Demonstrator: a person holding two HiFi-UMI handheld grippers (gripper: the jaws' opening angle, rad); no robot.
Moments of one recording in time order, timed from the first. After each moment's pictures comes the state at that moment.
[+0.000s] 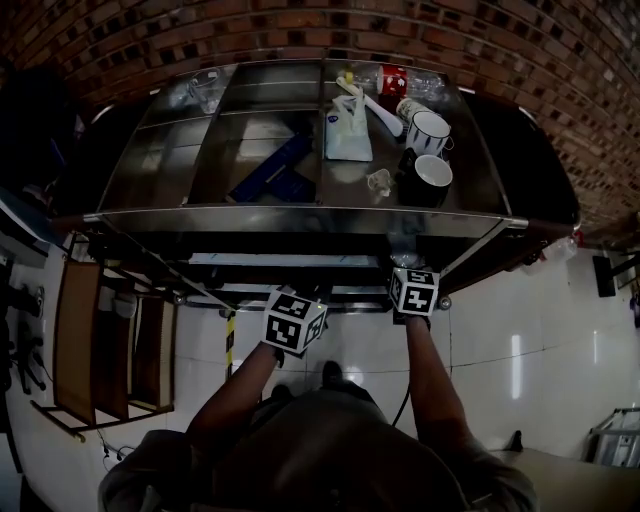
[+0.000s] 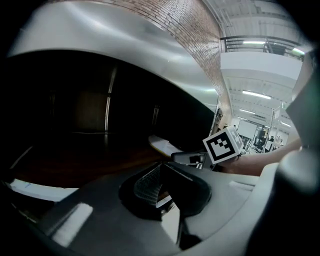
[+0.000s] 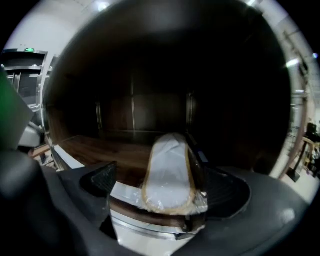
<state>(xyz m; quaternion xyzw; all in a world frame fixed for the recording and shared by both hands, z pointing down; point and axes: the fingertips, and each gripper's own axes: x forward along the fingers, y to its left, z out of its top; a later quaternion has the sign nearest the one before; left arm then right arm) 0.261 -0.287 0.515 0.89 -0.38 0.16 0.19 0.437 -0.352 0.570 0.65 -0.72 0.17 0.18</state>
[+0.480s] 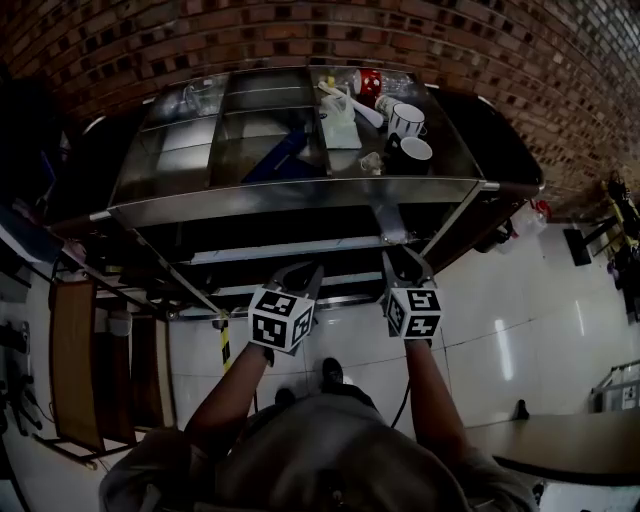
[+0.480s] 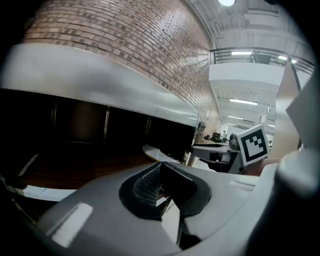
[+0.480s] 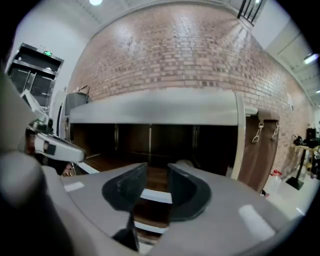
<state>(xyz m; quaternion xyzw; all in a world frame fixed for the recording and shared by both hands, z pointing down) 0.209 -0.236 0.464 0.92 -0.34 0.11 0.17 0.360 -0.237 0.458 0.66 -0.74 0.08 0.10</state>
